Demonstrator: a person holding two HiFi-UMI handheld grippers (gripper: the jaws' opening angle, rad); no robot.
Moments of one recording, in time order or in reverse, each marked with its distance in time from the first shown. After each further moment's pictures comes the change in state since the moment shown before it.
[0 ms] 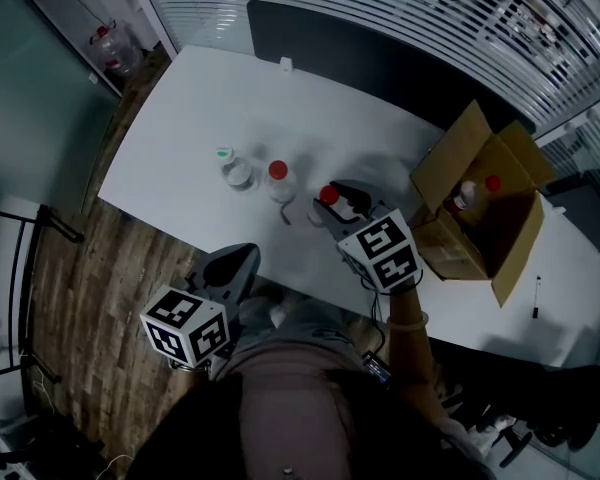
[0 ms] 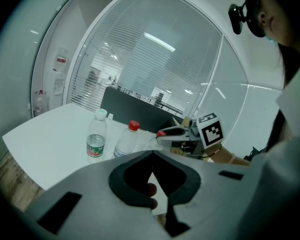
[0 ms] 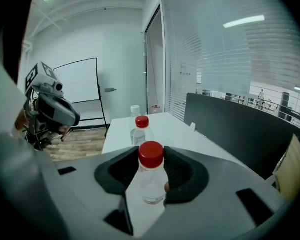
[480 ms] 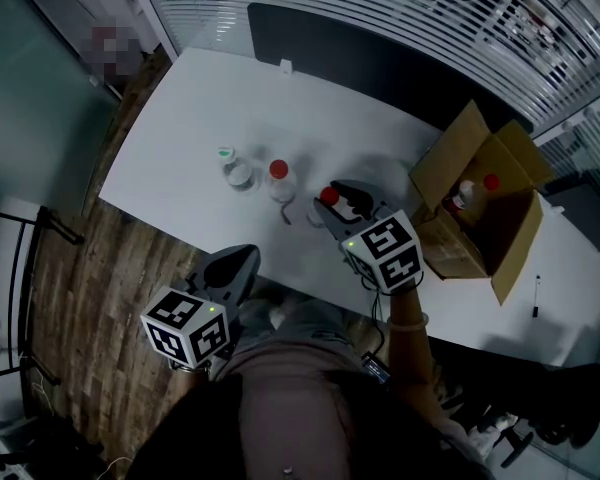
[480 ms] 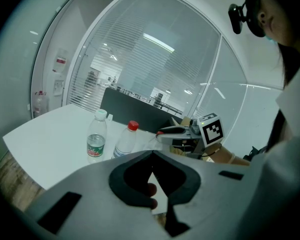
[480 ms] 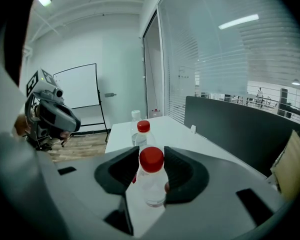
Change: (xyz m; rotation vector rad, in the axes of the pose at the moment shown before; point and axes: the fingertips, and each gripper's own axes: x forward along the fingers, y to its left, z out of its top) left arm -0.005 -0.003 -0.002 0.008 -0.007 -0.004; right arm -0.008 0.003 0.005 0.042 -0.045 0.004
